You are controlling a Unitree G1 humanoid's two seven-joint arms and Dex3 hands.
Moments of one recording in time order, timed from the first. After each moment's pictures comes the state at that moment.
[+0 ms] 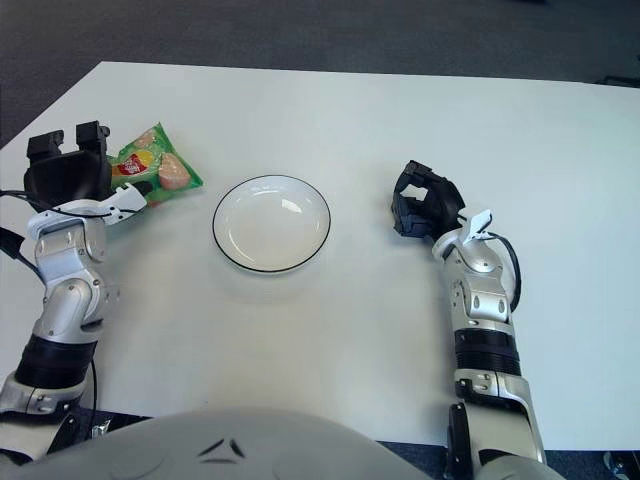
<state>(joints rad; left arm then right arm) -0.17 0.33 -0.09 -0.28 1.42 0.61 -0.27 -0.19 -0.33 -0.18 0.22 0.22 0.06 0.33</state>
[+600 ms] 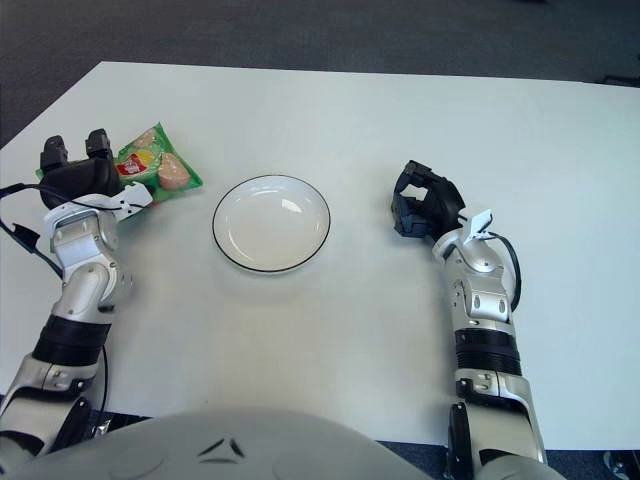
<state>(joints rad) -0.27 0.32 -0.10 -0.03 1.37 0.65 -0.29 -0.19 -0.34 -0.18 0.22 0.22 0.05 0.34</state>
